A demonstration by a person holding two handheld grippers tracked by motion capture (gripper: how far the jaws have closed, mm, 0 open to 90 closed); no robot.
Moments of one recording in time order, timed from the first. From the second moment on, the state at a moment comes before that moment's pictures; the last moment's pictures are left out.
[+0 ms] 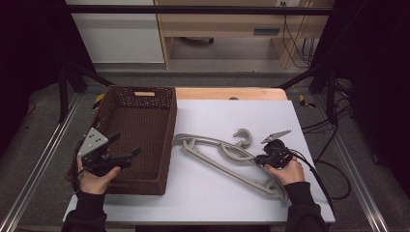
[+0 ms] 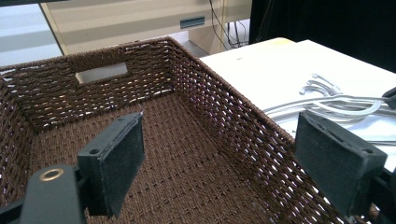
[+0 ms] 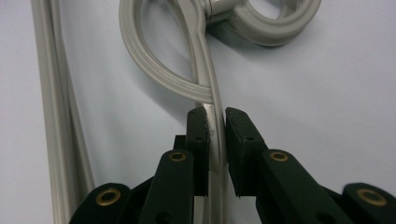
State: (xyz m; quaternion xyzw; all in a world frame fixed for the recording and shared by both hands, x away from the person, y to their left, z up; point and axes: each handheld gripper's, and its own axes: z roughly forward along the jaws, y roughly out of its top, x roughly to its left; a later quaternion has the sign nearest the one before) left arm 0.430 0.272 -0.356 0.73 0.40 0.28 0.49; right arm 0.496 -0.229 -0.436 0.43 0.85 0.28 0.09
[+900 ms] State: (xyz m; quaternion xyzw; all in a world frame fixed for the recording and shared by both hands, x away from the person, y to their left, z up) left arm 0.430 0.273 -0.354 0.72 0.40 0.28 0.49; right arm 0.492 -0.232 -0.433 0.42 0.86 0.27 0.09
